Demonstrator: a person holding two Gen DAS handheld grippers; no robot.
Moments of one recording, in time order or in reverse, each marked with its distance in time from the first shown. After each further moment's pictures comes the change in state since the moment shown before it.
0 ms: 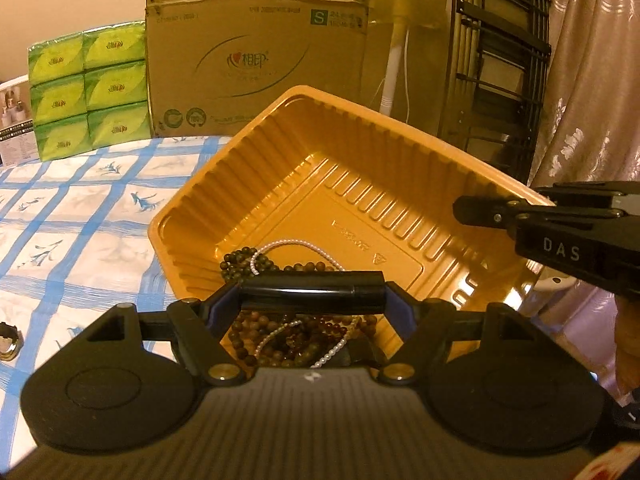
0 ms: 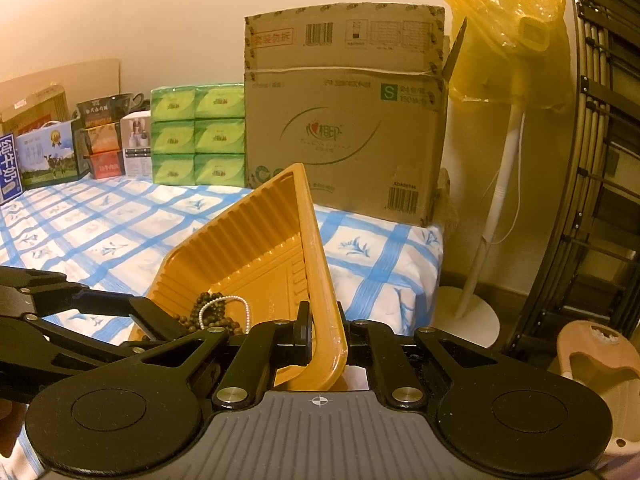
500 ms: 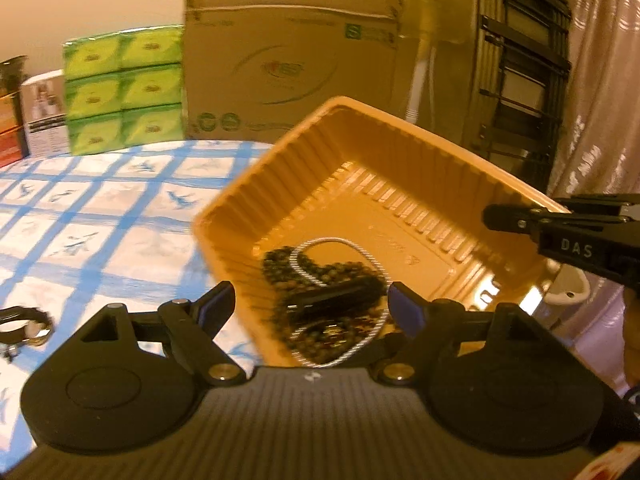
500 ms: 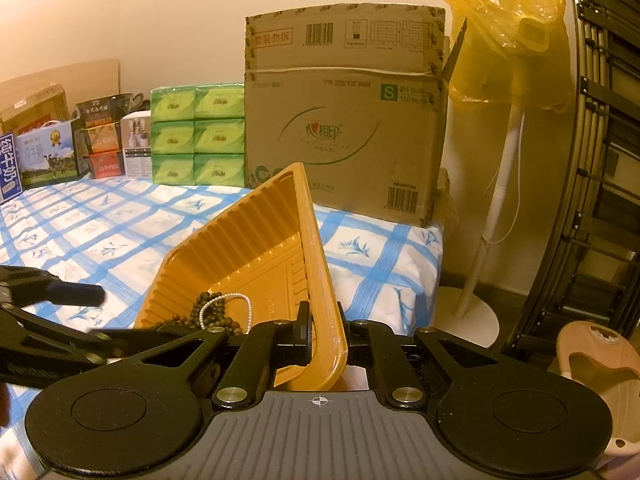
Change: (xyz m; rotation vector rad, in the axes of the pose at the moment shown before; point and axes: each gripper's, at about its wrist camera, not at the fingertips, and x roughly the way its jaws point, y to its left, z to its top) left arm -0.025 0.023 -0.008 -0.047 -0.038 0.073; right arm -0.001 -0.001 -0.001 -0.003 -0.001 -0.002
